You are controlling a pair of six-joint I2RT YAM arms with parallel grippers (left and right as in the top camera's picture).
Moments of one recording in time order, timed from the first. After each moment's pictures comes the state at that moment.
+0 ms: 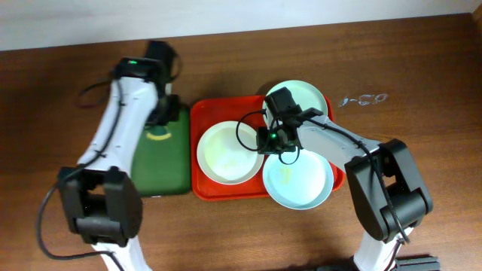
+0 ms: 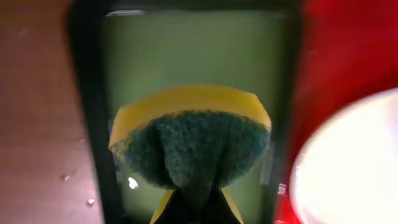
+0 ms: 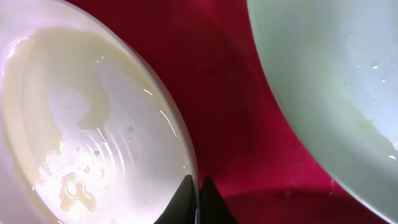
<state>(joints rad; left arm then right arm) -0.19 2.02 1.82 -1.27 -0.18 -0.18 0.38 1.91 1.16 -0.49 -0.27 0.42</state>
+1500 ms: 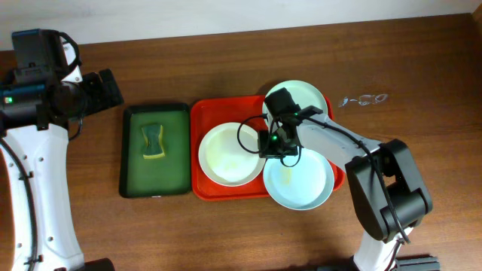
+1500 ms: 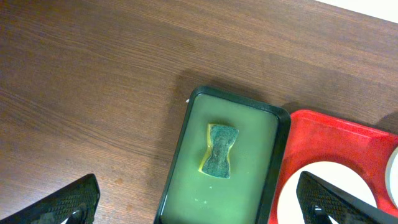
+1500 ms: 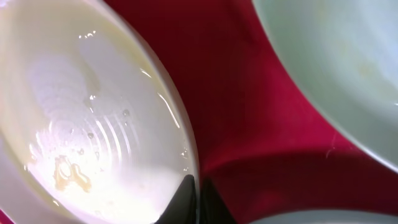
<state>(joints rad) 0.10 1.62 1.87 -1.24 -0.04 -0.18 0.38 1.91 1.19 -0.63 -0.28 0.42</state>
